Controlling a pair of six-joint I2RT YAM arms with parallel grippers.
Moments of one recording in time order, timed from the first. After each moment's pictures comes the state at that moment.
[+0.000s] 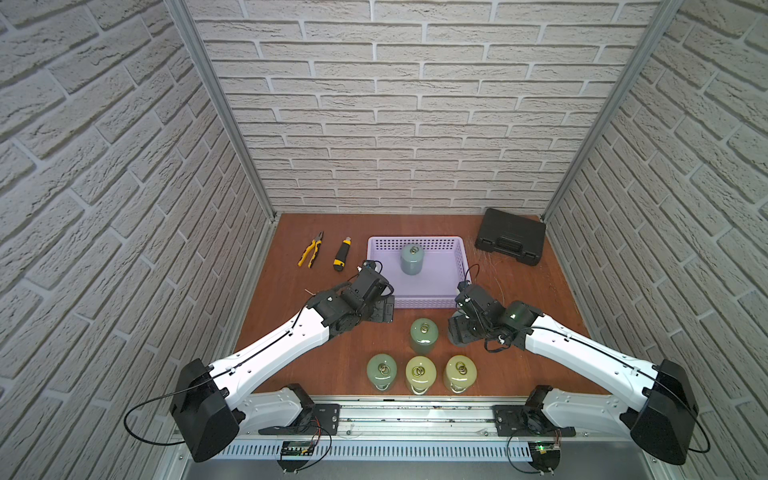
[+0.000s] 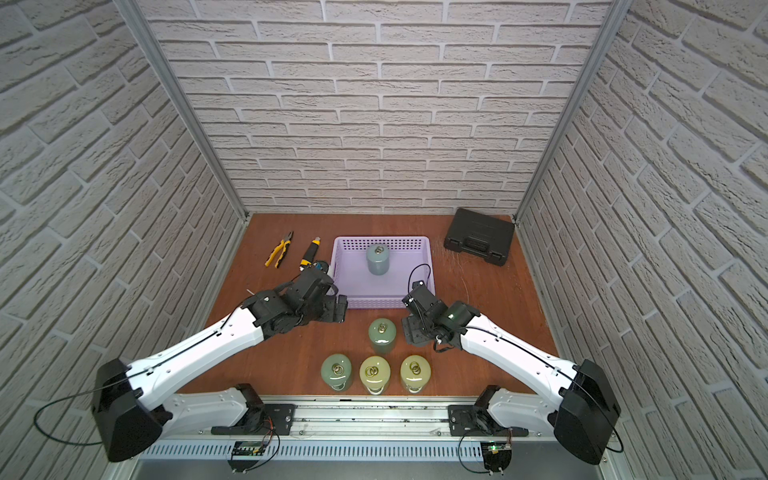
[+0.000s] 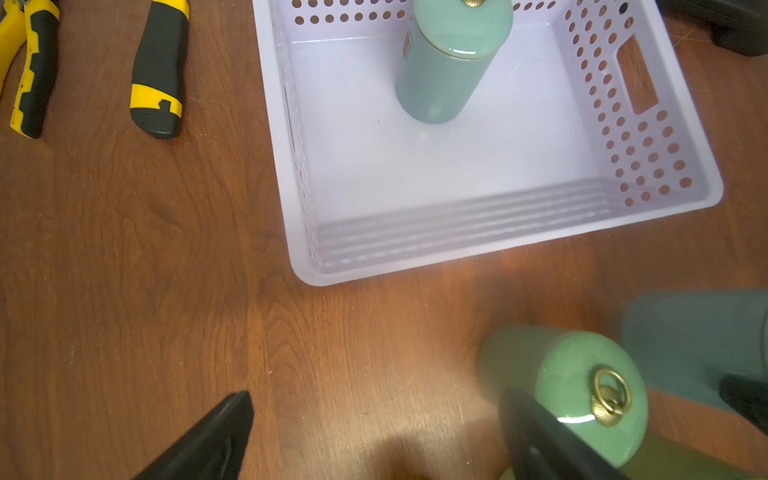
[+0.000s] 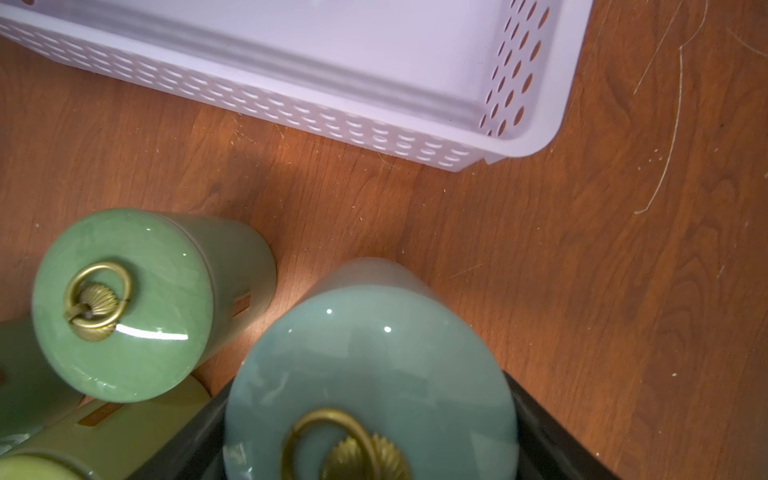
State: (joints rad) left arm -0.79 1.20 0.99 -0.74 -0.25 -0.54; right arm 0.73 1.19 0.86 -0.84 0.22 0.49
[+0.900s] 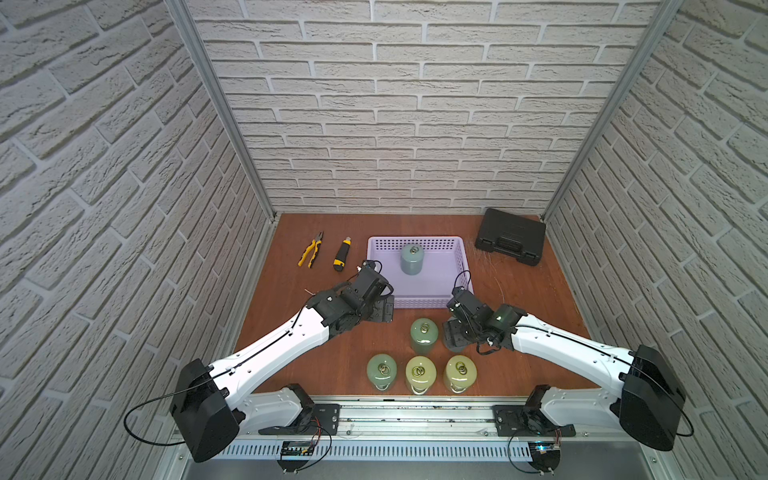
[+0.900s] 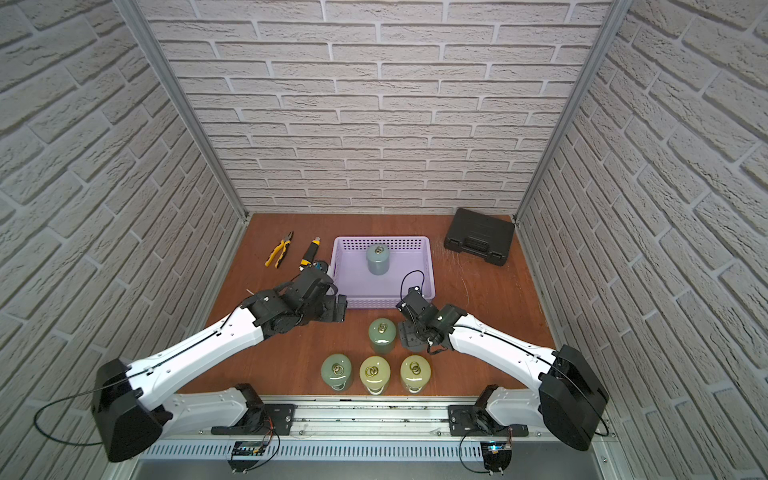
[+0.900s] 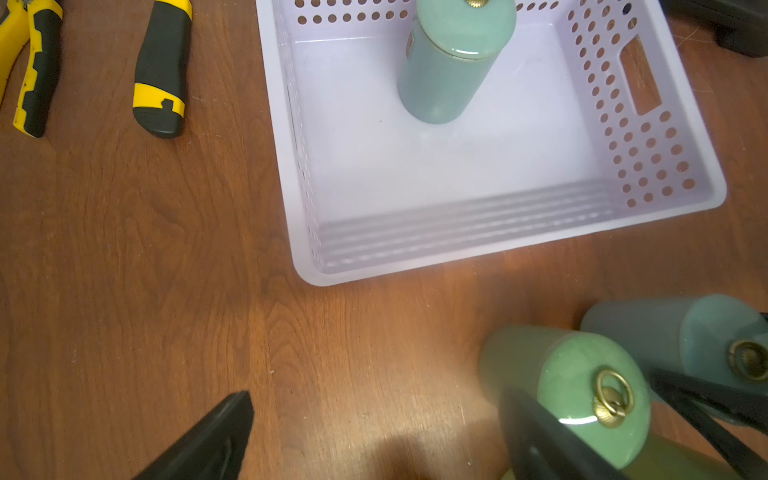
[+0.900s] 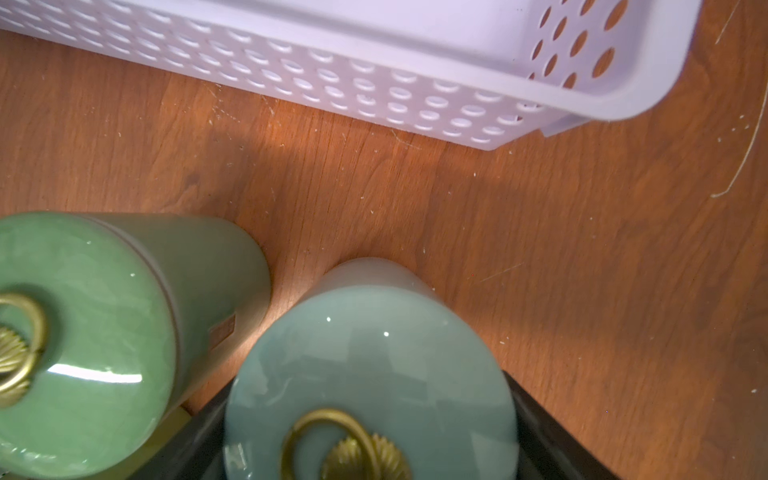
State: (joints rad) left arm -0.78 1.20 0.99 -0.74 -0.25 -0.54; right arm 0.75 1.27 0.80 -0.75 0.21 0.54
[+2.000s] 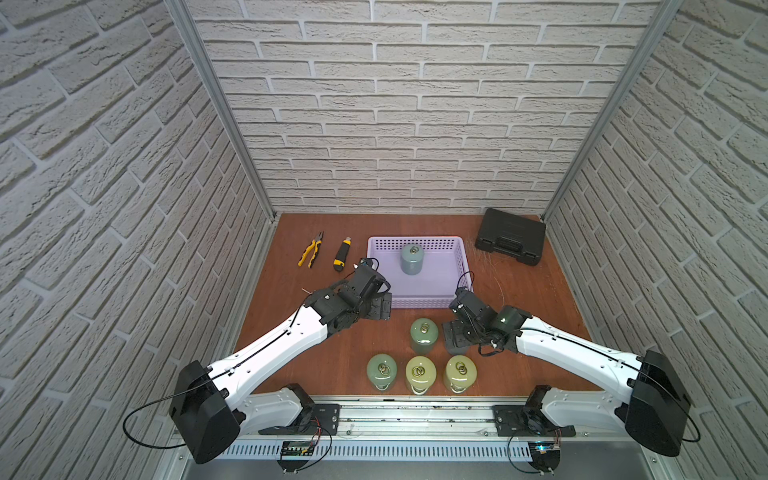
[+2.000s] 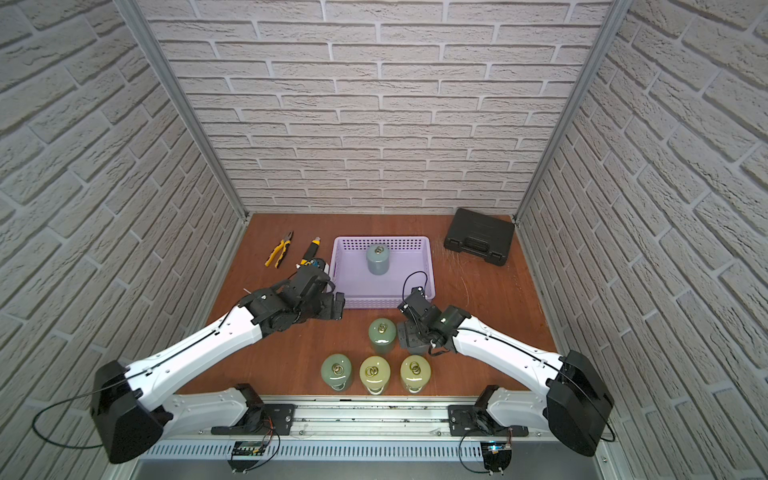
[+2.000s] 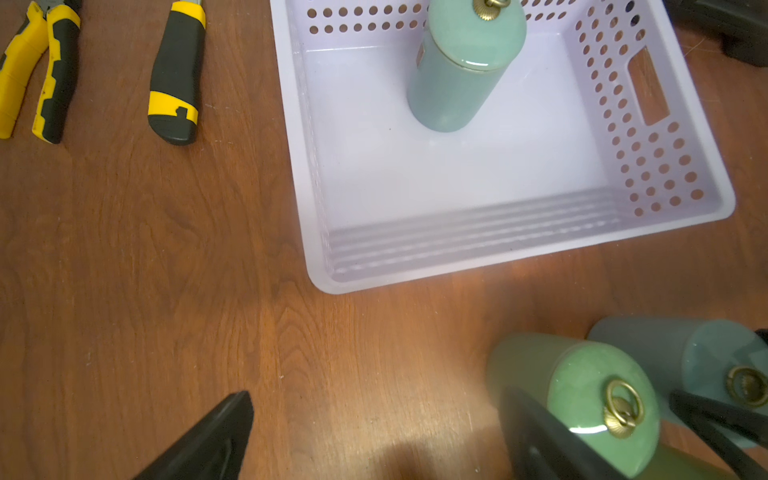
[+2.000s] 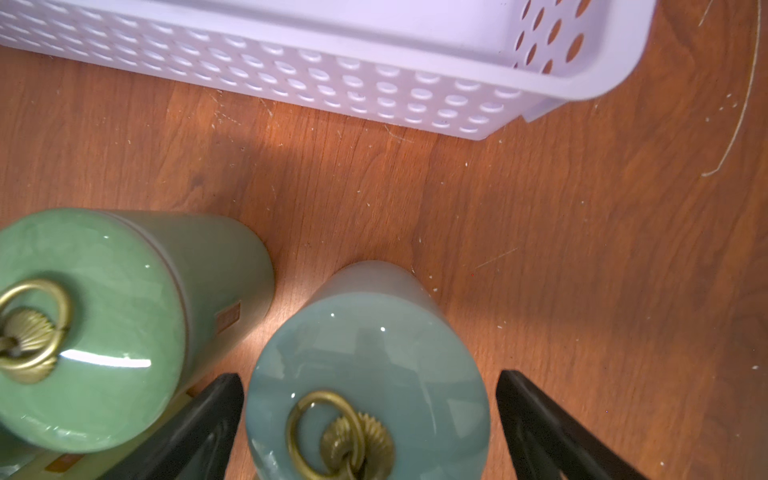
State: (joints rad) left arm -0.75 1.20 1.00 -0.74 -0.24 -0.50; right arm 0.75 1.23 0.81 -0.78 0.22 0.59
